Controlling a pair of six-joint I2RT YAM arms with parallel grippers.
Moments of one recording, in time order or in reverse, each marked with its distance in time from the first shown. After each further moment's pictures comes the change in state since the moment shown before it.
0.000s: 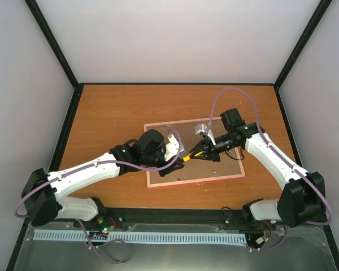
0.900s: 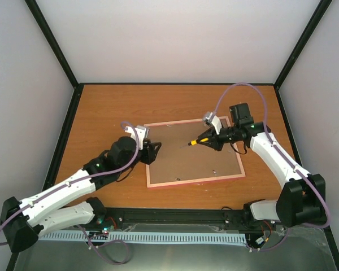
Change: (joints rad) left arm 0.082 -0.331 -0.241 0.141 -0.520 -0.558; right arm -0.108 -0.007 -0.008 0.223 0.270 0.261
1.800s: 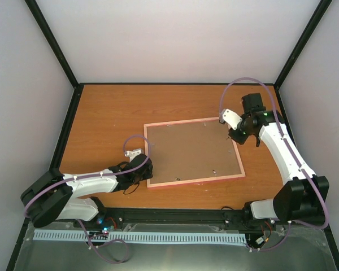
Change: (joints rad) left arm -0.002 0.346 -0.262 0.122 -0.061 -0.519; right arm -0.112 0.043 0.221 -0.373 0.736 -0.393
